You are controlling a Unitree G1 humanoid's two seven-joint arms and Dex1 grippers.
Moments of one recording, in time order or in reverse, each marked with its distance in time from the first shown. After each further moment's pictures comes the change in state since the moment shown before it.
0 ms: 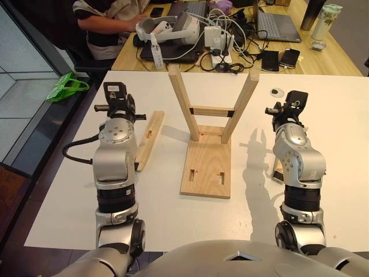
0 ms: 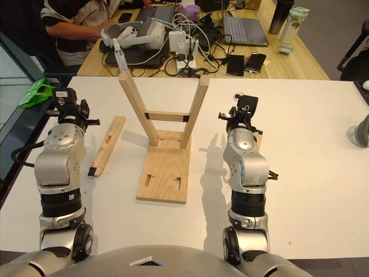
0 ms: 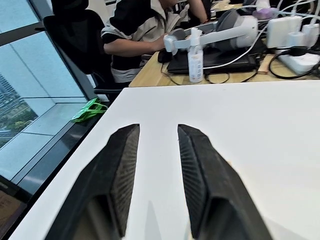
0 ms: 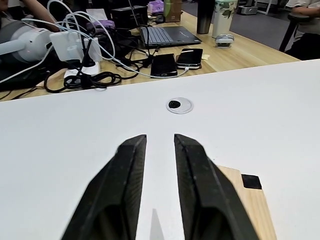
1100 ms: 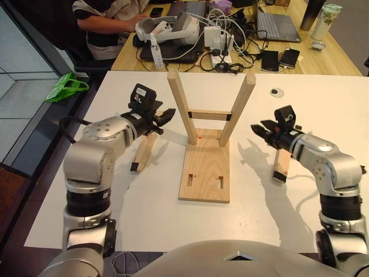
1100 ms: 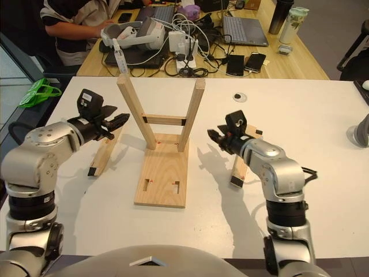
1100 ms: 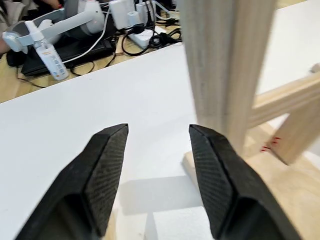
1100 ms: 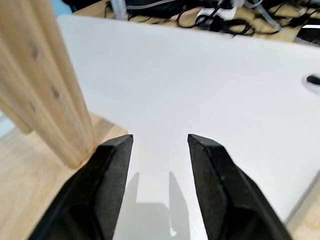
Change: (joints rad) left arm 0.021 0.309 -0.077 -0.172 -0.363 0.197 -0.625; right arm 0.113 -0.439 0.069 -0.099 0.273 0.214 0.756
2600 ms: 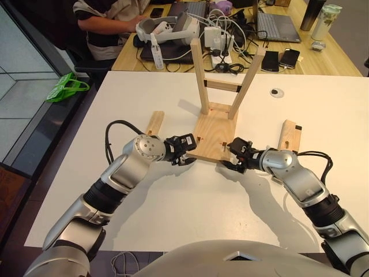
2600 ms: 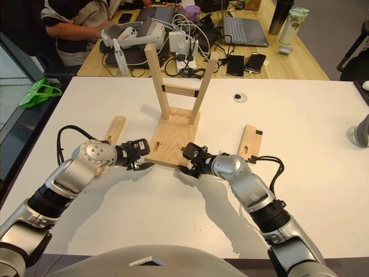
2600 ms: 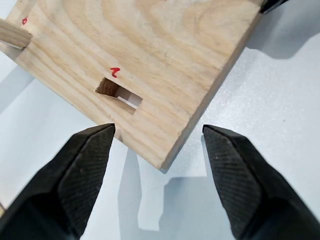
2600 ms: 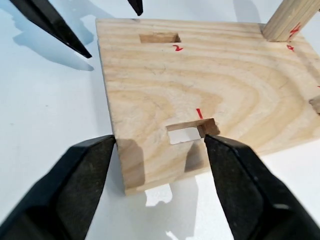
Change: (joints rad) left arm -0.052 0.115 -0.595 0.295 0.410 -0.439 -0.320; right arm -0.032 -0.043 0.477 0.119 -0.344 -0.390 0.173
